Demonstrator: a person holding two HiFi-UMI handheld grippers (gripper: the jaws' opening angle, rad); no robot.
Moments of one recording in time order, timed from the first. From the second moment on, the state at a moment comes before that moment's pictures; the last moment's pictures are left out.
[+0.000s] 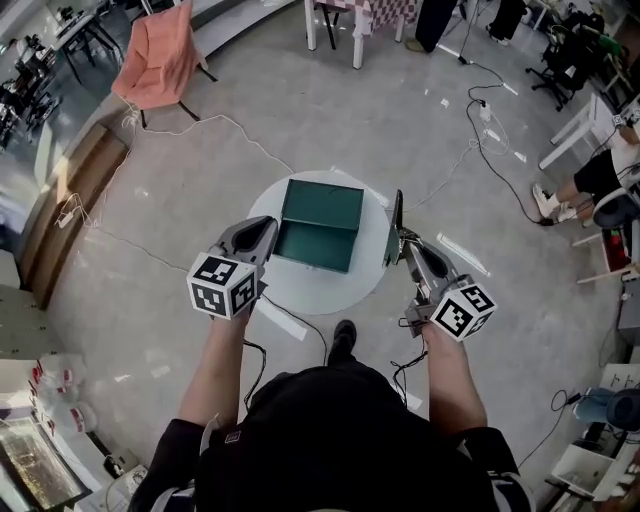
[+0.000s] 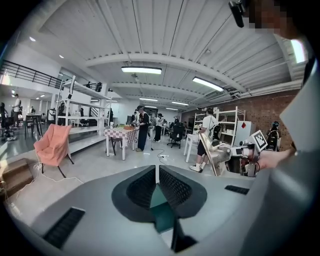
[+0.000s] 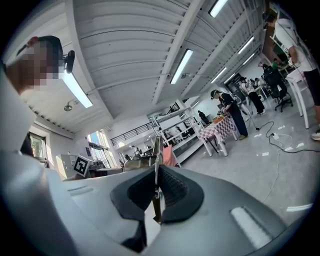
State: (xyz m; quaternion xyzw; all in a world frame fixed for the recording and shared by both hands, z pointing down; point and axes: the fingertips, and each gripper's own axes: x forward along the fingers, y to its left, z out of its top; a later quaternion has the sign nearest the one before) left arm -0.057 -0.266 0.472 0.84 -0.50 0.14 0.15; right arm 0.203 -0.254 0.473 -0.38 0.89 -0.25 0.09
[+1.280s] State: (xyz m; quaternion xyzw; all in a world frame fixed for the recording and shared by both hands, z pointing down) left arm -0.163 -0.362 0.480 0.89 -0.41 0.11 0.15; right arm 0.054 -0.327 0.499 -0.44 0.86 -0.25 0.01
